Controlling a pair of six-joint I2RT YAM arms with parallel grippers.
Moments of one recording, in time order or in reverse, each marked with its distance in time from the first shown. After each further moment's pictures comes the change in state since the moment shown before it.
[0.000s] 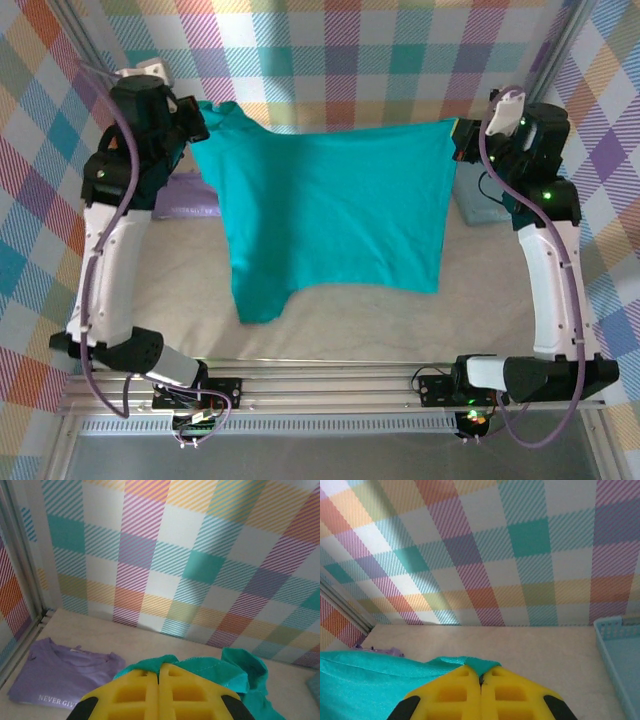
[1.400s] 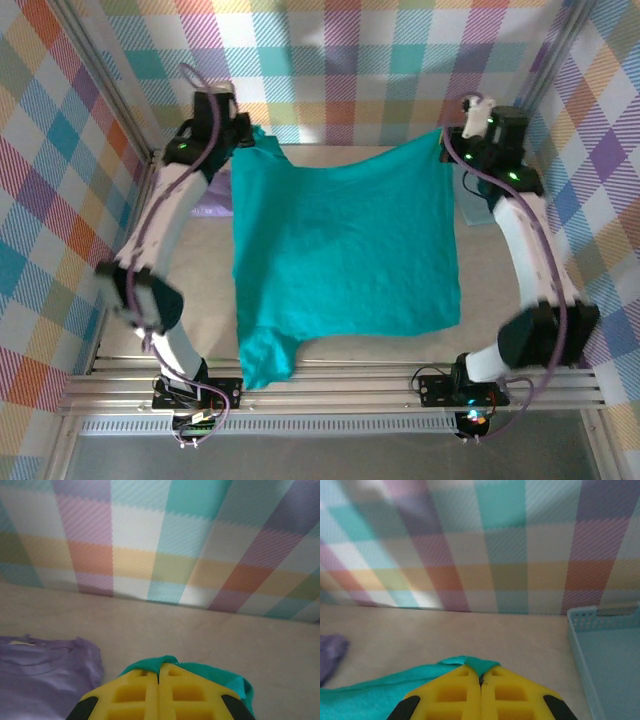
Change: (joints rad) left arm 0.001 0.355 -0.194 0.320 0.111 0.041; right arm 0.000 0.260 -0.112 0.199 0.100 -0.129
